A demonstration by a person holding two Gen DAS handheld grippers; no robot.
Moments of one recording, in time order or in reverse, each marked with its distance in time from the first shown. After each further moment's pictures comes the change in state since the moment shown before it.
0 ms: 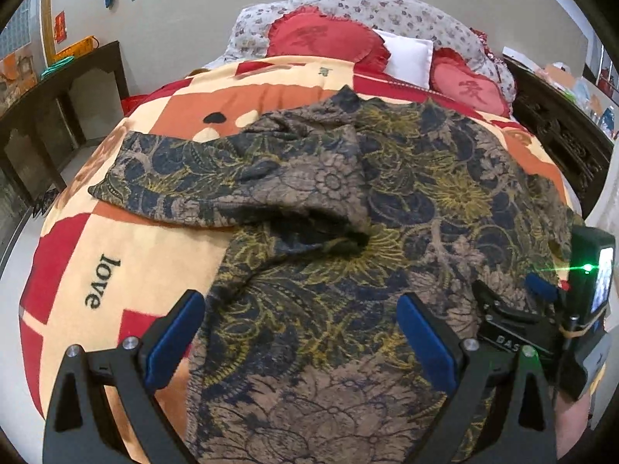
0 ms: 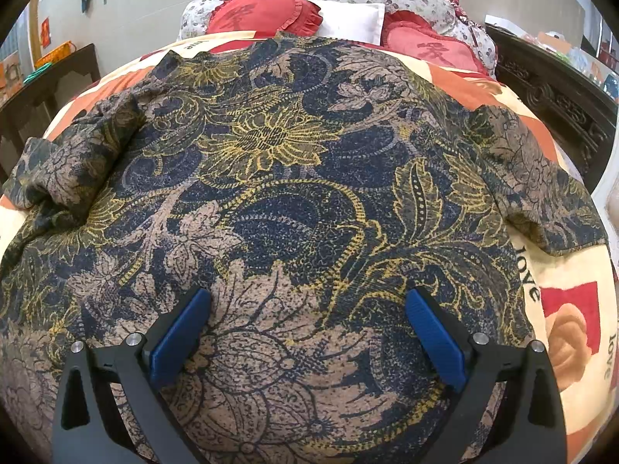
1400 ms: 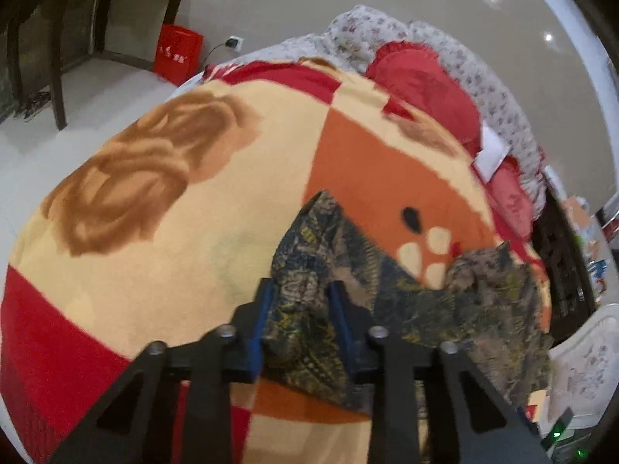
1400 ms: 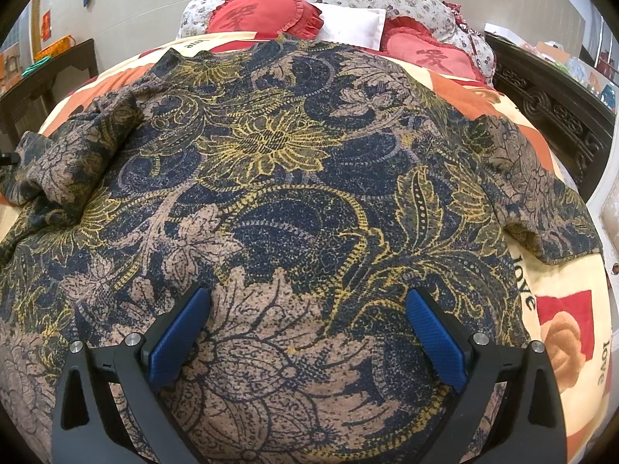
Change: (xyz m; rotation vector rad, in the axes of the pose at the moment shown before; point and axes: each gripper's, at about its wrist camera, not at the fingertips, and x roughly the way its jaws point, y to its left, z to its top) left arm 0.104 0.250 0.099 -0.394 0.023 -0.230; right arm 0.001 0.006 0.000 -0.021 -0.012 -0.035
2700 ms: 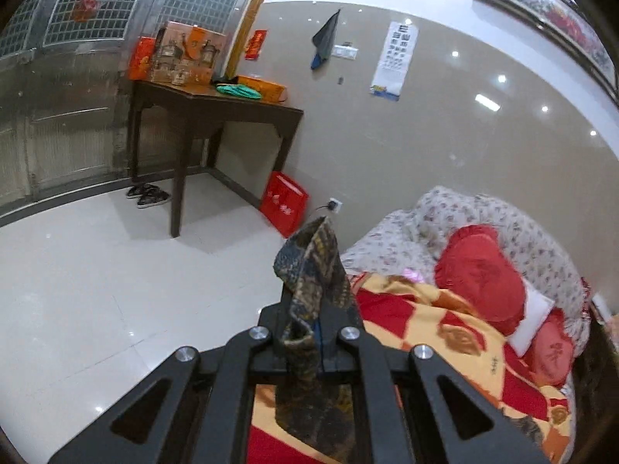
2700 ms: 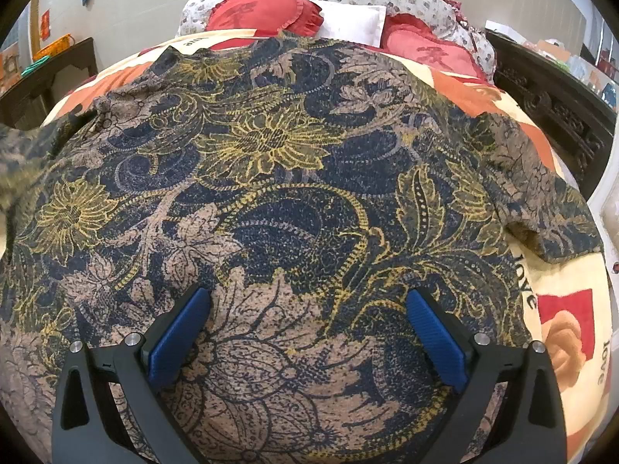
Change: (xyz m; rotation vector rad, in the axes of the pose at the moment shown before) left arm -0.230 0.024 0.069 -0.148 -0.555 0.321; right arm 0.002 0.000 0.001 0.008 0.016 0.010
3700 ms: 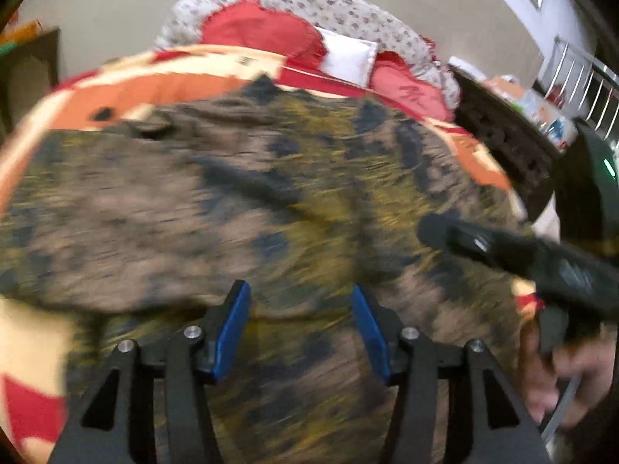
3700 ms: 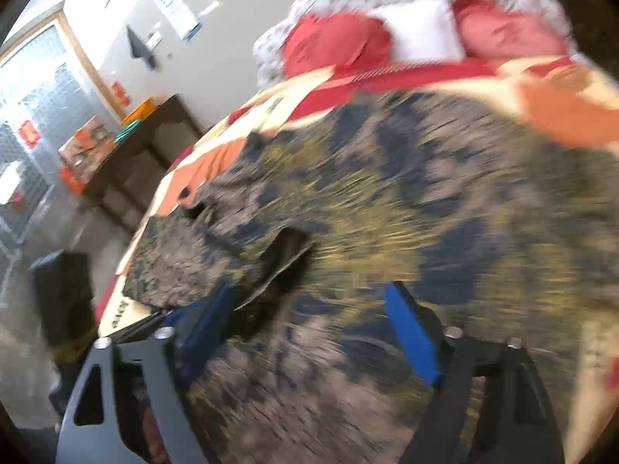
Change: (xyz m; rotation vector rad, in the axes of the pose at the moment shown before) left arm -0.021 -0.227 -0.367 0.544 0.485 -0.481; right arm 0.002 -0.015 0.078 0.089 0.005 0.609
